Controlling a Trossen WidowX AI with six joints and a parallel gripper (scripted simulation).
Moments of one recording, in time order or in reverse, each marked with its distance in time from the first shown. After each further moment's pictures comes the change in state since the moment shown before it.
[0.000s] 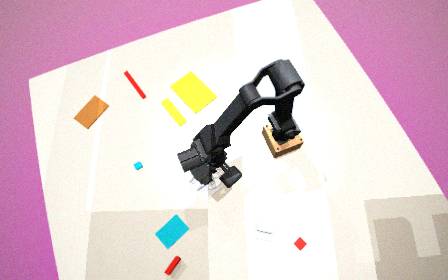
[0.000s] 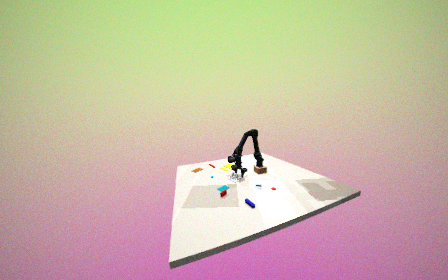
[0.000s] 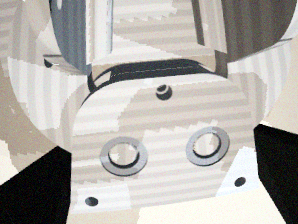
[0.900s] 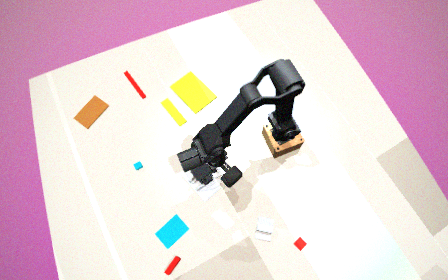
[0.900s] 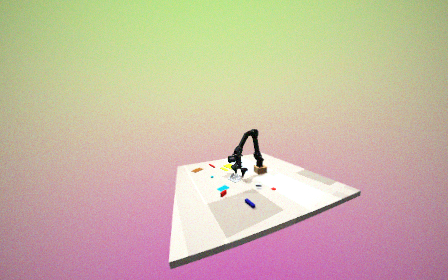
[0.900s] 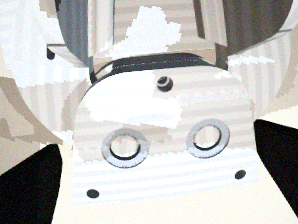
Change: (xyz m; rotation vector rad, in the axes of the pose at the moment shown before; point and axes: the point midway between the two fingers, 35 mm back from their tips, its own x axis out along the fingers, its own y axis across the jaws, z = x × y) arm -0.003 0.001 -0.002 0.000 0.007 0.002
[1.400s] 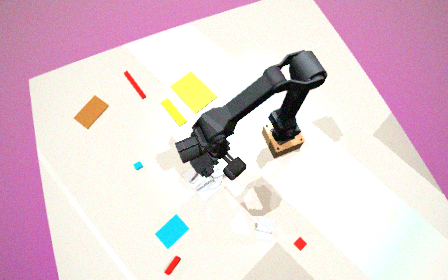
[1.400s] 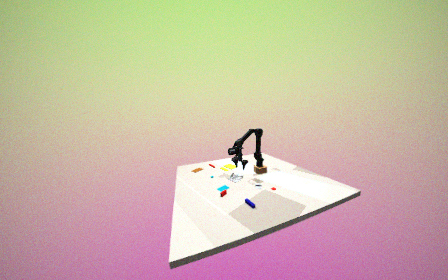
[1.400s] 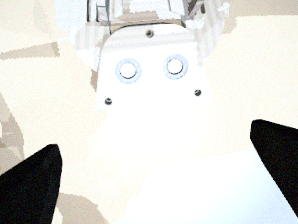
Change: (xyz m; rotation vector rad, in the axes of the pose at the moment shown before) arm -0.076 0.004 -0.009 0.000 0.004 0.001
